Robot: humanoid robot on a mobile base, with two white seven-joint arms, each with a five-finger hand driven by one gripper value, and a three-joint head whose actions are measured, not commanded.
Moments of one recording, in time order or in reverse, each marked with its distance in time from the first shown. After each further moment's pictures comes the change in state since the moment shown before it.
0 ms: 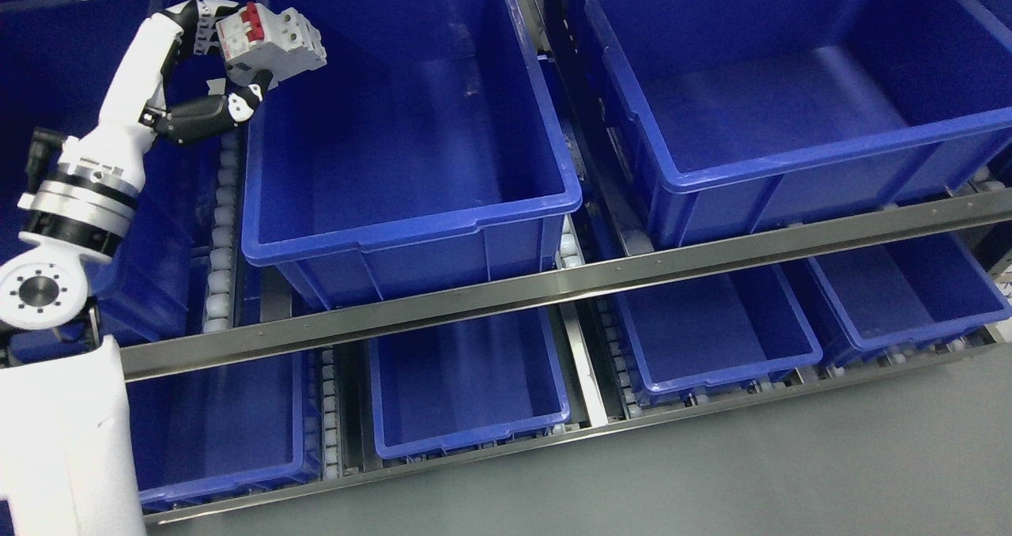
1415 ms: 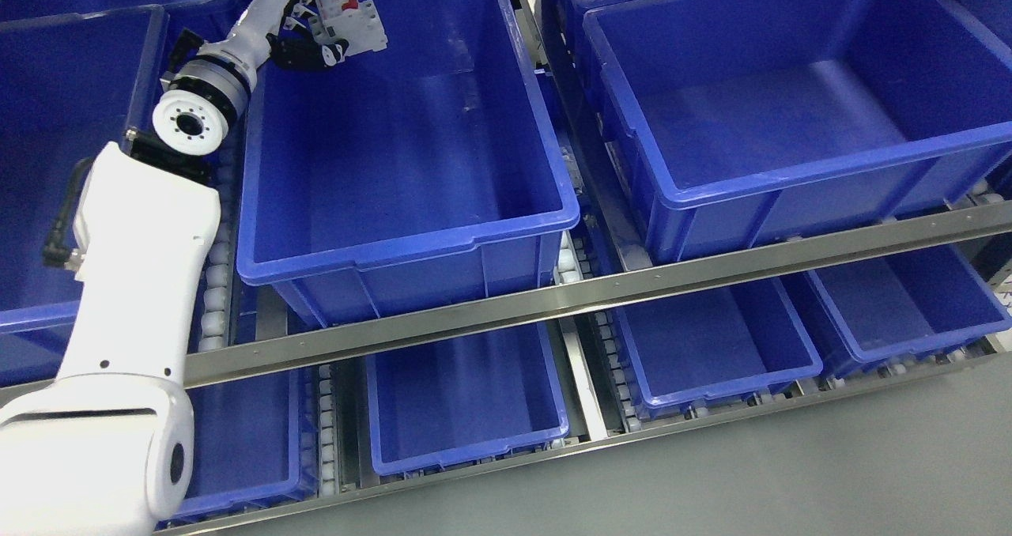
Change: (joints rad) left arm -0.508 -0.084 -0.289 0.938 -0.182 -0.020 0.283; right arm 0.000 0.000 0.000 0.000 0.000 0.000 0.000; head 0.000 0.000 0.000
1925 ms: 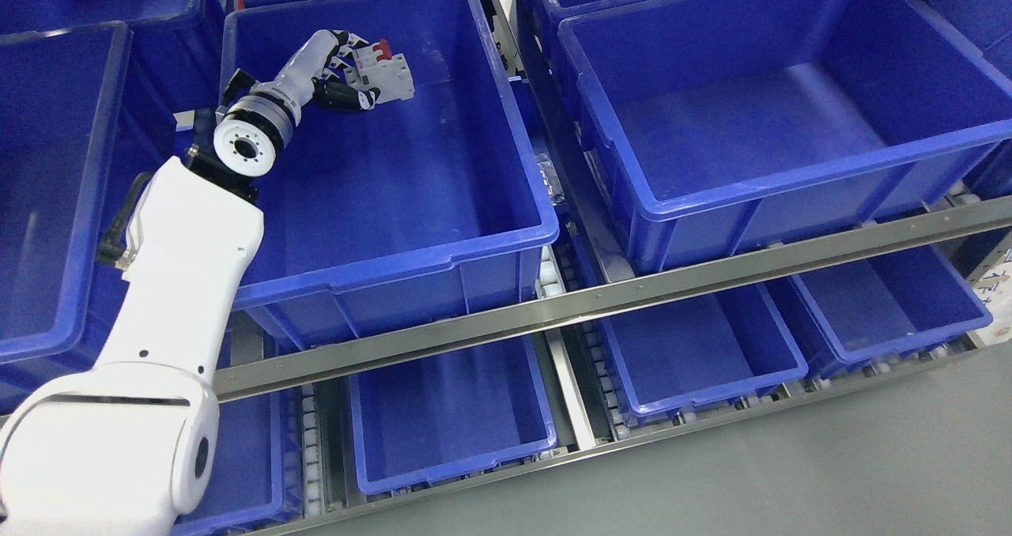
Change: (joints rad) left arm -0.021 -0.037 -0.066 0.158 -0.001 0.016 0.041; right arm 0.000 0.000 0.000 0.000 0.000 0.000 0.000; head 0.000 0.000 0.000
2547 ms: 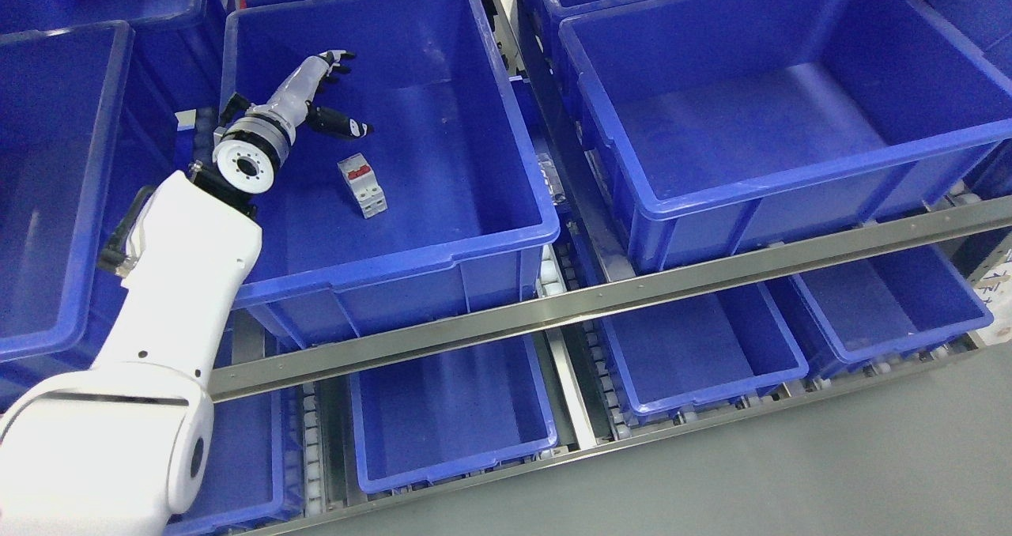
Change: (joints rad) left arm -0.012 0.012 -0.025 0.065 0.006 0.001 0.076; right arm 0.000 0.000 0.000 0.000 0.000 0.000 0.000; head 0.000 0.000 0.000
